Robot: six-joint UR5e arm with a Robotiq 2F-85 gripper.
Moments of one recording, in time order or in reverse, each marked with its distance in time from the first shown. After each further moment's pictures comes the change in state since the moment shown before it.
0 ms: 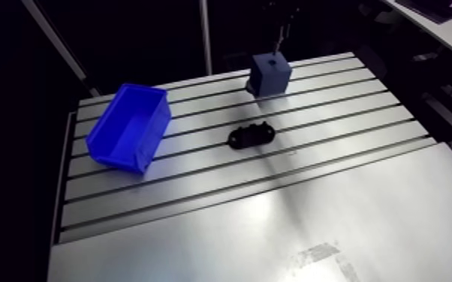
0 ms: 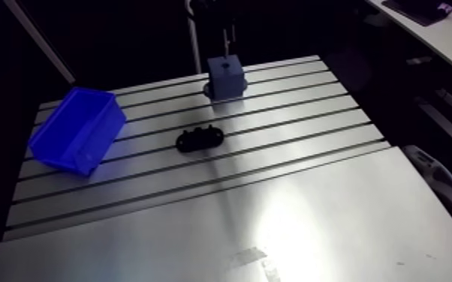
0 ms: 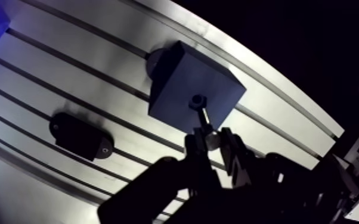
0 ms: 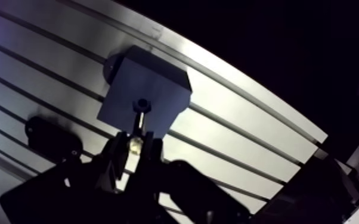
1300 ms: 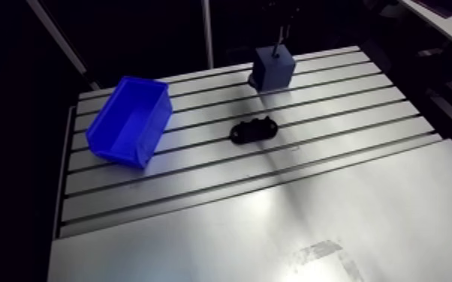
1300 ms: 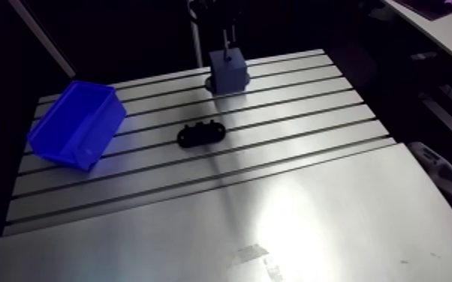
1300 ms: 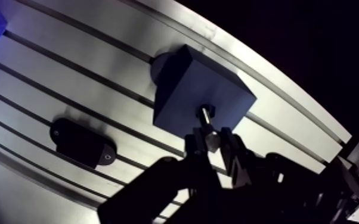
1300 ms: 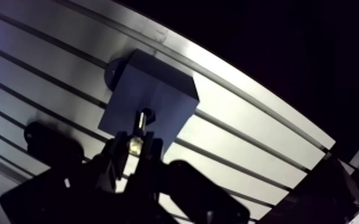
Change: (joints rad) arm 0.008 0.023 0.004 -0.009 0.000 0.010
